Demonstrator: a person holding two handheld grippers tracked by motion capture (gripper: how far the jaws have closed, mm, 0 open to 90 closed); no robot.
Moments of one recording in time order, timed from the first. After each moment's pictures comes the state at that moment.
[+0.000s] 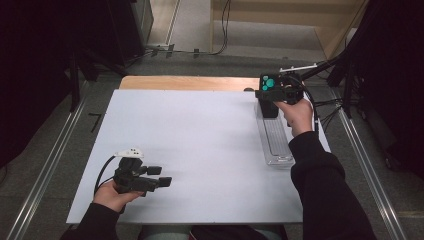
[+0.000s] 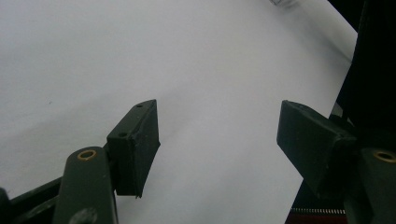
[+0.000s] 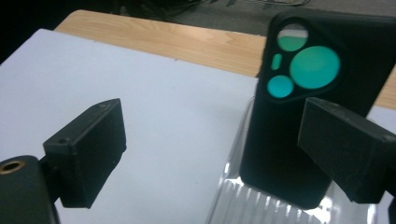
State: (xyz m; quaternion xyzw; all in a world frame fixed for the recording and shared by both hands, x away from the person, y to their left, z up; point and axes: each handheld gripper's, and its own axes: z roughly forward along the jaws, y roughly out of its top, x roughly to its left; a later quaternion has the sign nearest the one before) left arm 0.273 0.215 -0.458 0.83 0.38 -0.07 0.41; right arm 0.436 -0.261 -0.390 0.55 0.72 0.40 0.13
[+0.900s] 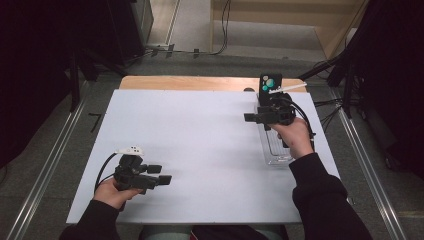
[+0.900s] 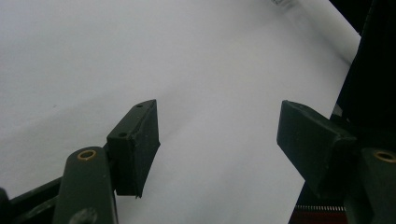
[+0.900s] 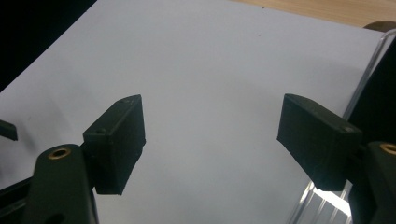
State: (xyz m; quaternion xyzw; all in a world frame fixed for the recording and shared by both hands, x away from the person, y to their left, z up) left arm 0.280 0.215 -0.459 0.83 0.38 -0.08 0.41; right arm 0.388 -0.233 -0.409 0.48 0.77 0.42 0.04
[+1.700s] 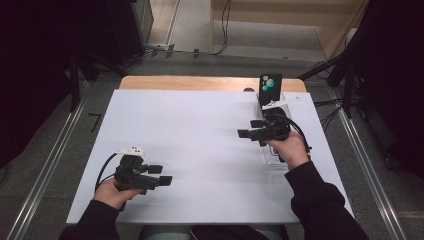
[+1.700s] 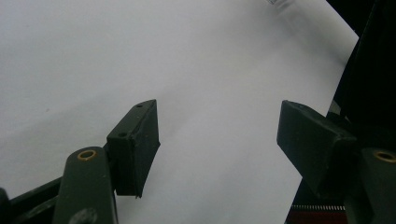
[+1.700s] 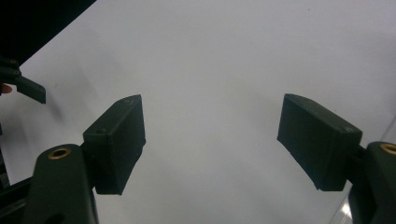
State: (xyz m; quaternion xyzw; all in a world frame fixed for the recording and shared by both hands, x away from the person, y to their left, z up) left arm 0.279 0.213 -0.456 0.83 0.37 -0.08 0.41; right arm 0.352 -0.213 -0.422 0.44 0.79 0.42 0.02
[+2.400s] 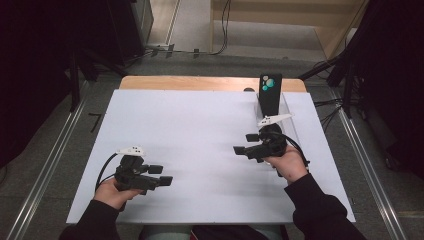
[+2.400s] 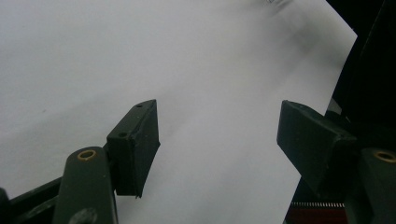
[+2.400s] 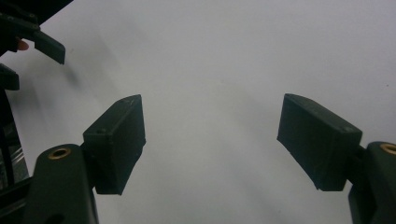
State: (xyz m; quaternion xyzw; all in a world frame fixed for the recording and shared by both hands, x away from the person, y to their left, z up) left arm 0.279 0.212 -0.456 0.83 0.37 -0.08 0.41; right arm 0.316 -0.197 -0.436 0.41 0.81 0.42 0.02
